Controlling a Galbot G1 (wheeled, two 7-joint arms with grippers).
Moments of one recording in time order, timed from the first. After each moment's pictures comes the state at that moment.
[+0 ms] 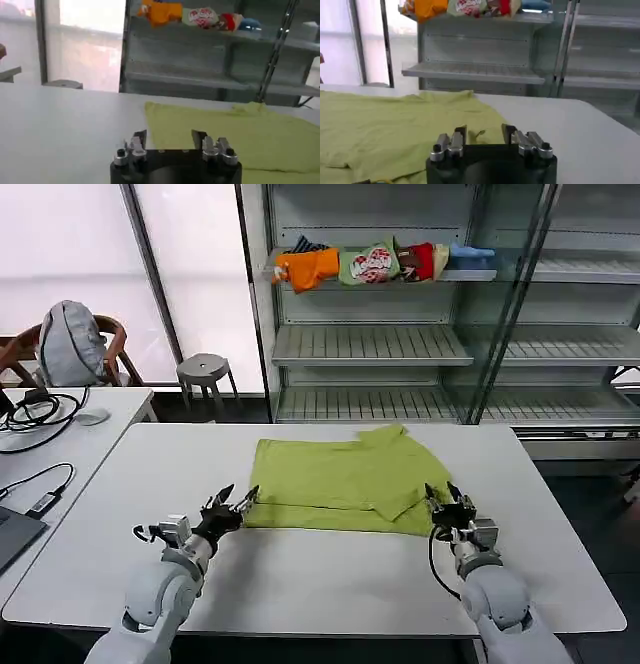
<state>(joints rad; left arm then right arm) 1.12 -1.19 -0.39 -1.85 -0.53 0.43 -0.02 -1.19 1.16 0.41 1.87 0.37 -0.37 0.17</state>
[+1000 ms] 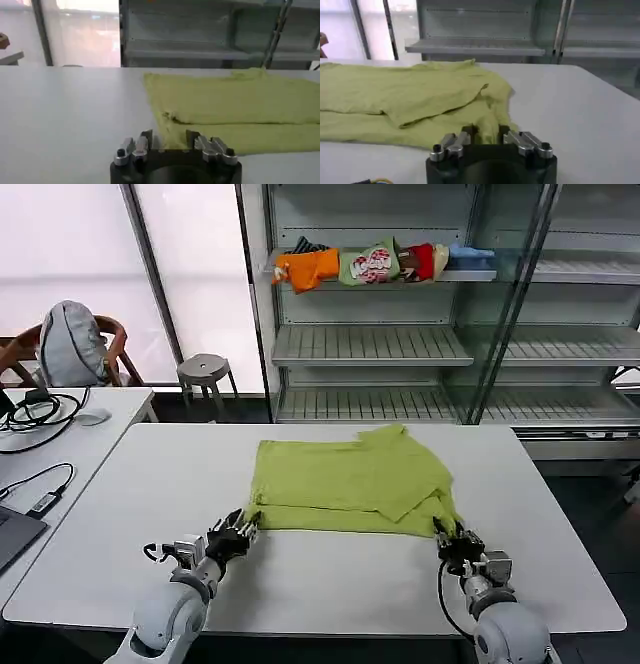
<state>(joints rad) 1.18 -1.20 -0.36 -1.88 -0.43 0.53 -0.08 -1.29 1.15 0.44 1.93 0.44 -0.44 0.18</state>
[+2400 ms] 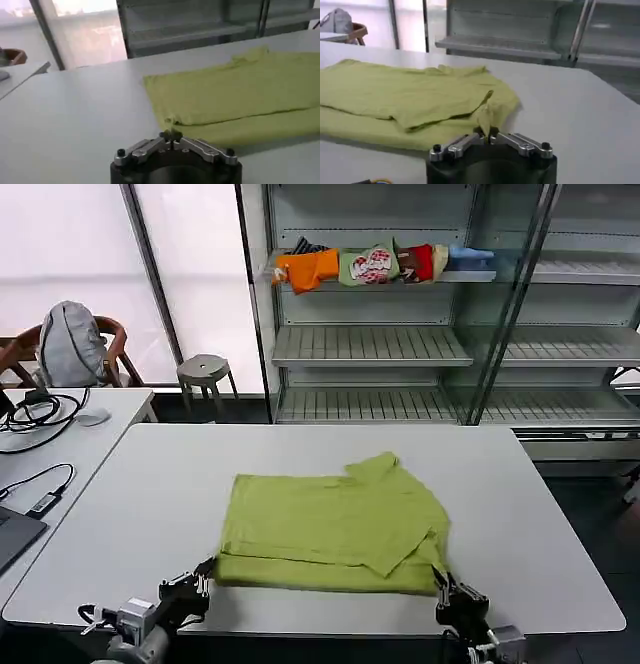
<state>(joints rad) 1.64 -1.09 -0.59 -2.24 -0.31 0.54 0.00 -1.77 1.14 0.47 2.30 0.27 -0.35 0.18</state>
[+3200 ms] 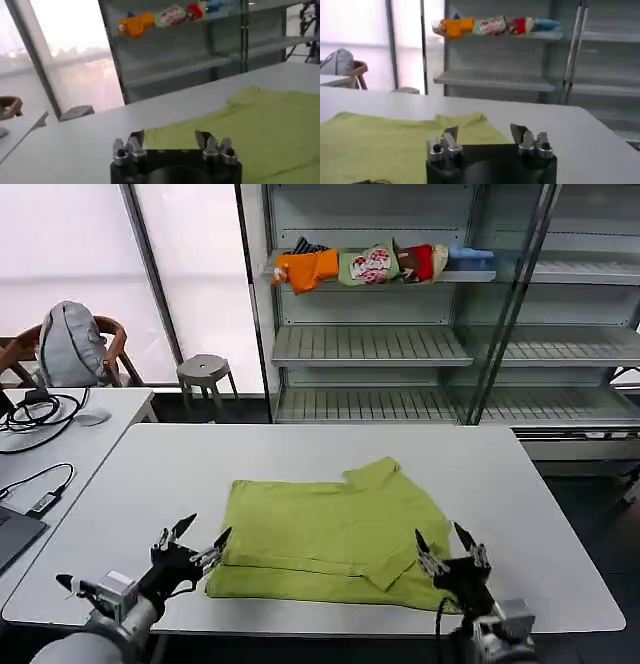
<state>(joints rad) 1.48 -1.00 -0.60 -2.25 -0.38 0.51 0.05 -1.30 1.17 0.39 2.17 0.42 -0.48 0.28</state>
